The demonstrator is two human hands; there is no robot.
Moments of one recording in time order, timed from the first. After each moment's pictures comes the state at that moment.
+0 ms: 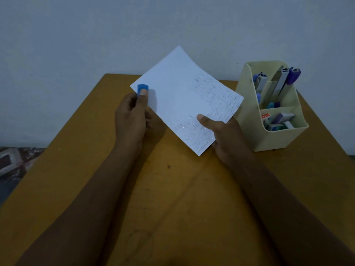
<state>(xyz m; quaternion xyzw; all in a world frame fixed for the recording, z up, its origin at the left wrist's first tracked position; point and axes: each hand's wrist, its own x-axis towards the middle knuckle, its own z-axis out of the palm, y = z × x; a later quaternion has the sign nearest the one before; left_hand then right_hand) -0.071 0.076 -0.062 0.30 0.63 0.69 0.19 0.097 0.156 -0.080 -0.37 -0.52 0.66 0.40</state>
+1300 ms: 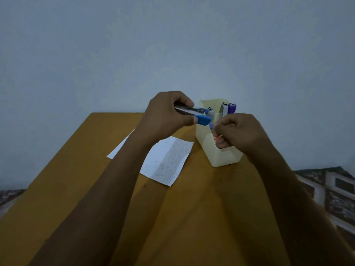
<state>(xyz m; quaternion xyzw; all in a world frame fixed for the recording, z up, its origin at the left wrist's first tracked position) 0.019 0.093 0.047 0.63 0.62 0.45 0.13 0.199 0.141 0.027 -0.50 -0.70 0.37 0.36</state>
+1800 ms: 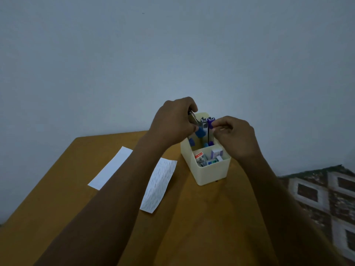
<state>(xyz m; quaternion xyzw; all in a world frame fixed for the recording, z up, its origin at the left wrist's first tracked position) 0.074 0.158 0.063 0.71 0.64 0.31 -0.01 0.230 0.196 0.012 -0.50 -0.71 0.23 0.44</state>
